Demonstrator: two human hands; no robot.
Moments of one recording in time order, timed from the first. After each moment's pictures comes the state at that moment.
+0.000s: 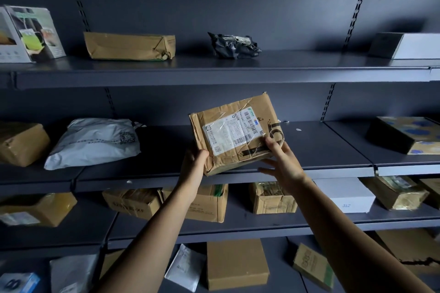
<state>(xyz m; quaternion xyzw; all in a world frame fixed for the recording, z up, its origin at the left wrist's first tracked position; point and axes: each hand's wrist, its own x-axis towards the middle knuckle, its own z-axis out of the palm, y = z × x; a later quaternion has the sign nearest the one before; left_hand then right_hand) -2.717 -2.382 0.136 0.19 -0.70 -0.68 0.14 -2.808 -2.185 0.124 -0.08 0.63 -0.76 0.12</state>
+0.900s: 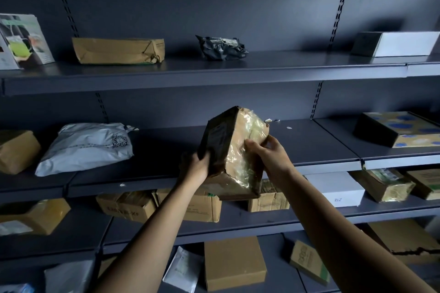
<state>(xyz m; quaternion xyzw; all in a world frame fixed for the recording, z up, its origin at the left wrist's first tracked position) -2.721 -2.356 0.155 0.26 -0.81 -0.52 0.08 -2.794 -2.190 0.144 -0.09 0.65 -0.75 0.06</state>
